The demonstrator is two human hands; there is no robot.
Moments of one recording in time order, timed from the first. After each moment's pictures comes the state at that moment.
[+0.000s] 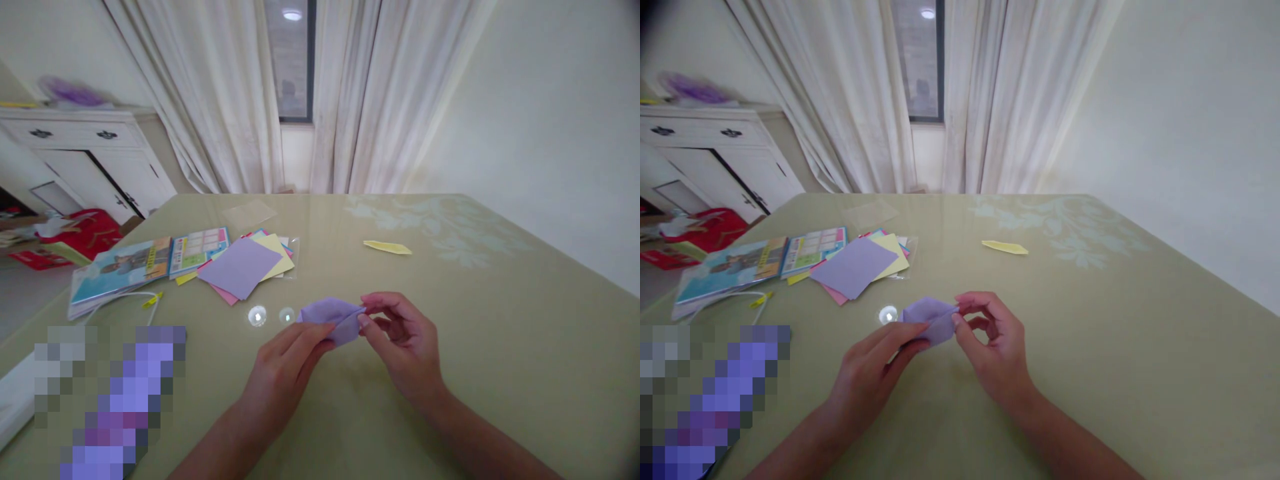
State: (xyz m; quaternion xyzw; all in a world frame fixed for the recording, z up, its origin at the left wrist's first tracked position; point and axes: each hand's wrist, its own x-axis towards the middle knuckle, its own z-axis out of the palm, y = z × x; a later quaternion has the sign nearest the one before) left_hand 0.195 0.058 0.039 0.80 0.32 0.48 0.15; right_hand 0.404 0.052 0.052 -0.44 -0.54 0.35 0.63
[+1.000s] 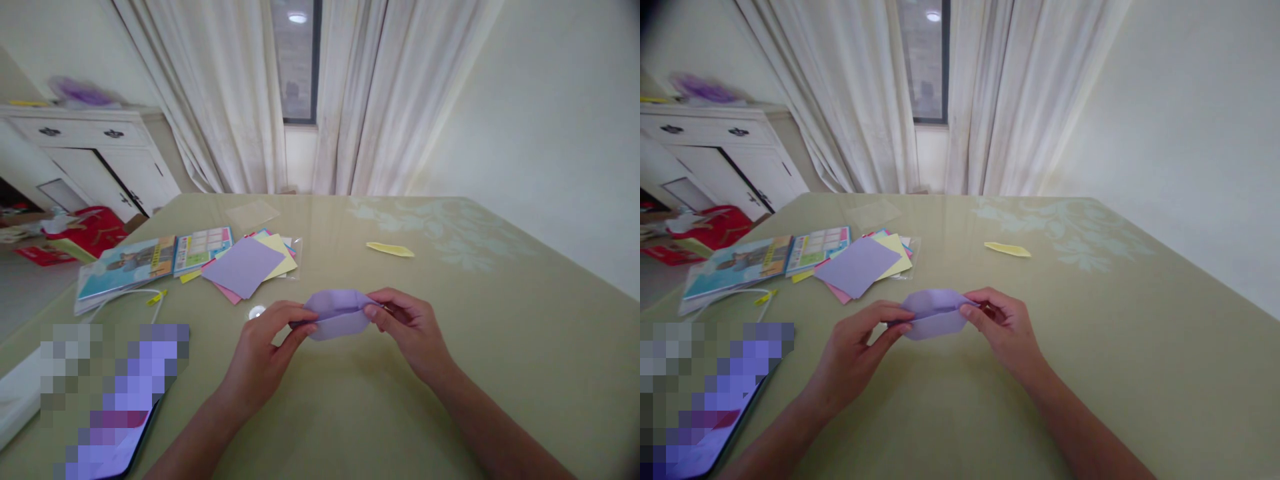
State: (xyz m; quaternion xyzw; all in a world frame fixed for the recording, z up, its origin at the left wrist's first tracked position) left_hand 0.171 0.079 0.053 0.75 0.39 0.46 0.25; right_hand 0.433 0.074 0.062 -0.48 -0.56 0.41 0.54
